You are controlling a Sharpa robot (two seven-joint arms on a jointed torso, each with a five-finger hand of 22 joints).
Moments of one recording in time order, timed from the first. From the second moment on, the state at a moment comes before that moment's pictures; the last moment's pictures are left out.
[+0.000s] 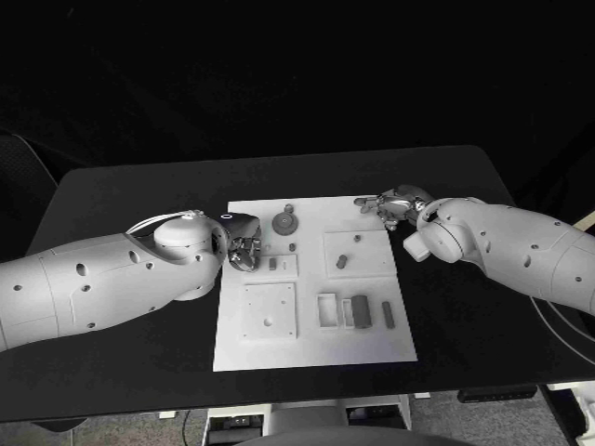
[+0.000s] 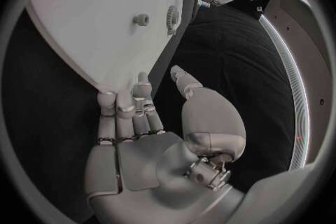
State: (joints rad) left arm 1.31 -0.67 -0.23 1.44 -1.50 -0.08 -0.41; left_hand 1.30 -0.15 0.45 -0.10 0.20 0.98 0.14 0.34 0.40 1.06 0.06 1.00 0.43 1.15 -0.05 1.44 1.08 0.14 1.00 -0.08 1.63 0.45; right arm 1.15 -0.64 -0.01 1.00 -0.57 -0.18 -0.06; right_hand 0.90 -0.10 0.33 -0.09 0.19 0.88 0.16 0.33 0.54 1.02 0.04 1.30 0.74 1.03 -0.04 1.60 0.91 0.21 0.76 0.00 1.66 0.70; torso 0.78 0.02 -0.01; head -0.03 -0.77
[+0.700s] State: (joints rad) left arm 1.31 -0.67 -0.23 1.45 -1.45 -0.08 -0.40; left_hand 1.31 -0.13 0.52 -0.07 0.19 0.99 0.13 0.35 0.40 1.06 0.06 1.00 0.43 1.15 -0.05 1.44 1.08 0.14 1.00 -0.08 1.63 0.45; right arm 1.15 -0.64 -0.01 1.00 -0.57 -0.17 -0.07; right_hand 0.90 -0.10 0.33 -0.09 0.19 0.88 0.15 0.33 0.54 1.02 0.04 1.30 0.74 1.03 -0.04 1.60 0.91 0.21 0.76 0.00 1.66 0.70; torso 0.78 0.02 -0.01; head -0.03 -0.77
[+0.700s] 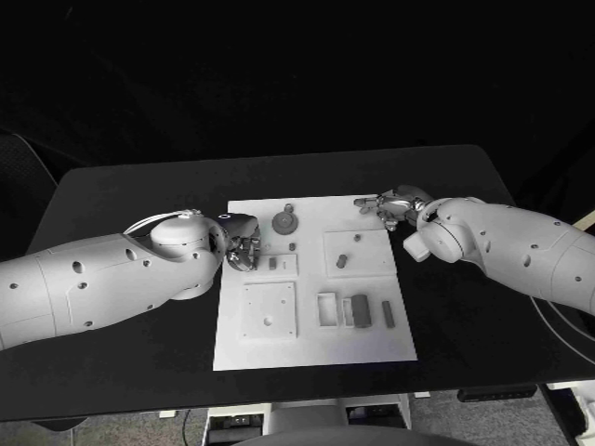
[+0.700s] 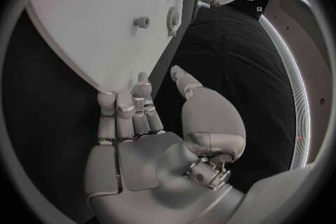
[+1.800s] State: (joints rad) left arm 1.31 -0.68 -0.23 1.44 -1.36 -0.08 -0.40; left_hand 1.29 -0.15 0.53 -0.06 0.18 0.99 0.13 0.35 0.40 1.06 0.06 1.00 0.43 1.15 -0.05 1.44 1.08 0.14 1.00 -0.08 1.63 0.45; right arm 1.15 -0.64 -0.01 1.00 -0.57 -0.16 -0.07; right_hand 0.89 -0.10 0.33 -0.09 0.19 0.87 0.16 0.33 0.54 1.02 0.04 1.30 0.74 1.02 -0.04 1.60 0.90 0.21 0.76 0.00 1.66 0.70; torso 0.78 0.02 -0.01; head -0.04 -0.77
